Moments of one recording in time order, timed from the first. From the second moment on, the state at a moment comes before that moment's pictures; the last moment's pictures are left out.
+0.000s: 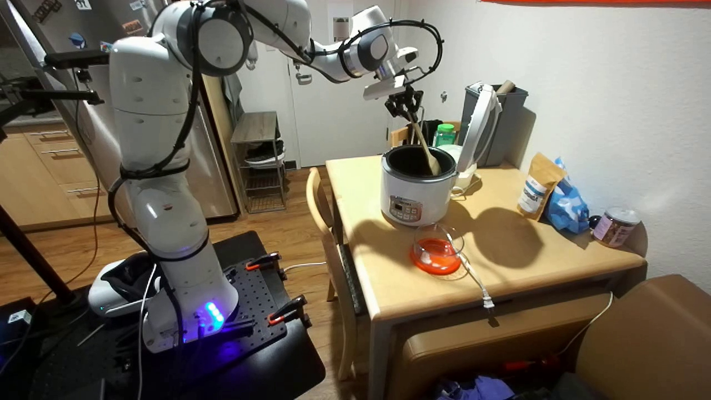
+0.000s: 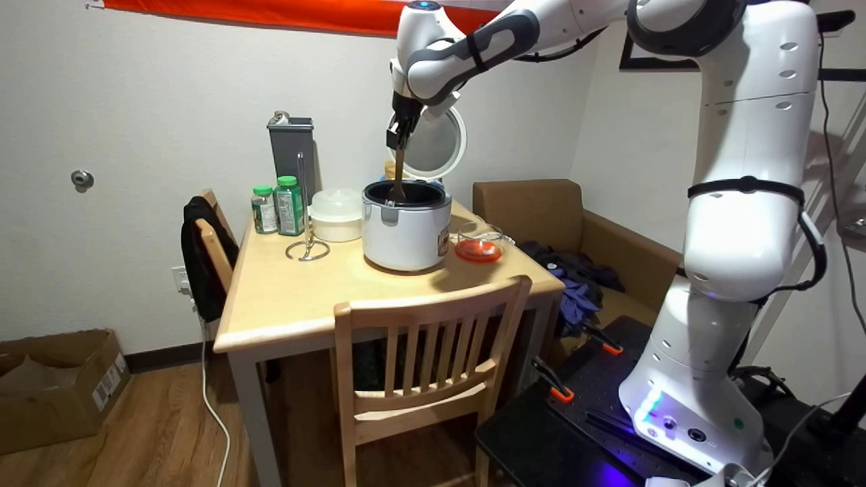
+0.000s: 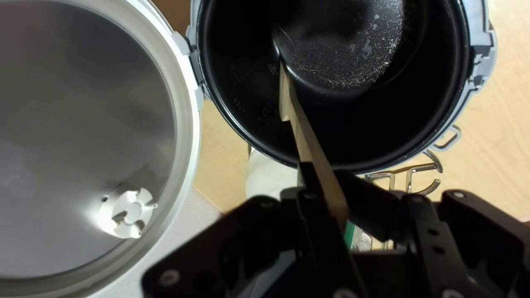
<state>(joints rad) 0.13 0.23 0.02 -1.72 -0.38 2.38 -0.09</state>
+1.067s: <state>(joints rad) 0.11 0.09 0.01 -1.86 -0.38 2.30 -0.04</state>
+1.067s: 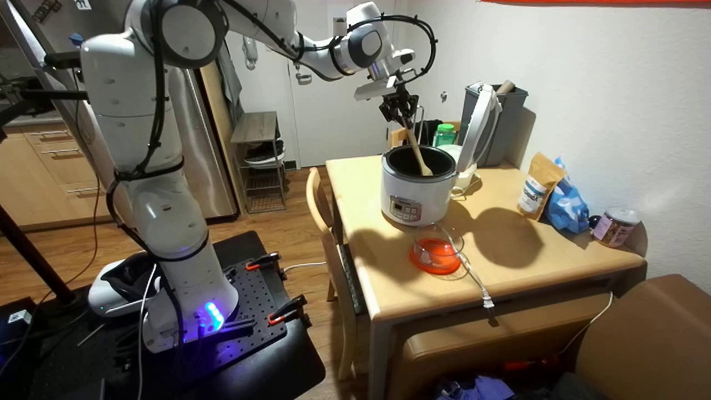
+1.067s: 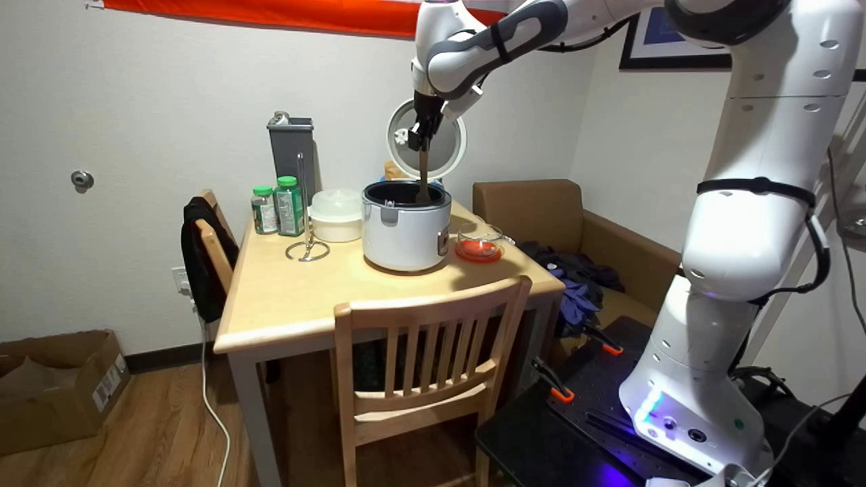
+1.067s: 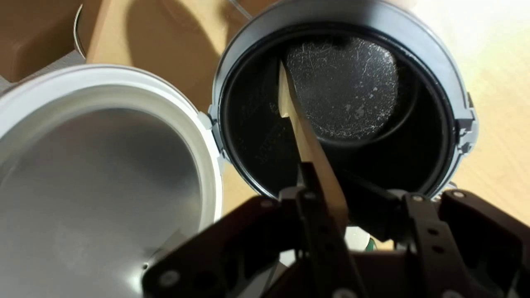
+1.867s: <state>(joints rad) 0.16 0.01 0.14 -1.92 -0.37 2.22 -0.03</state>
